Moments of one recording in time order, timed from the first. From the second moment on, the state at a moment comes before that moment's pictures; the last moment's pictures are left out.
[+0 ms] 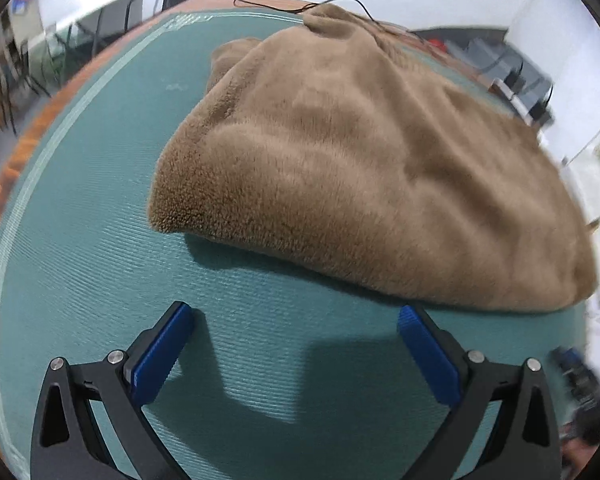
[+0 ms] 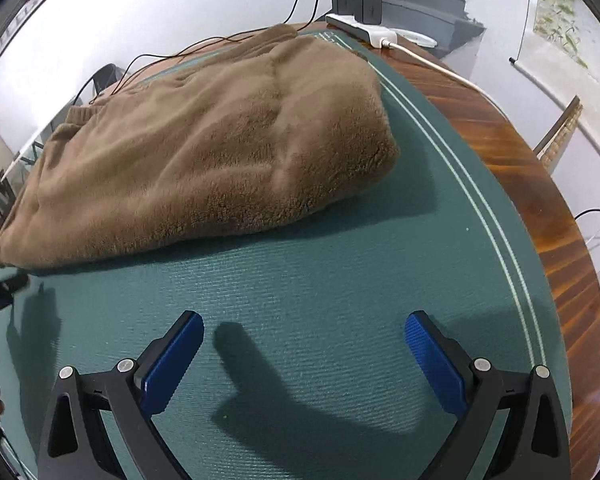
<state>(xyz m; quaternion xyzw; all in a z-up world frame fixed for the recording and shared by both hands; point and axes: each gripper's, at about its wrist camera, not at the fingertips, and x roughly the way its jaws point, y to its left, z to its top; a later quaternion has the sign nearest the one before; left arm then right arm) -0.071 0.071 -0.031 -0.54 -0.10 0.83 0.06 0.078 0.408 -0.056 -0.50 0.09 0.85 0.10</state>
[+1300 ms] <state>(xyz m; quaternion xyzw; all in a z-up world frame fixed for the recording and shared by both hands) -0.082 0.155 0.041 -0.48 -0.04 0.86 0.16 0.020 0.486 -0.062 -0.36 0.42 0.83 0.10</state>
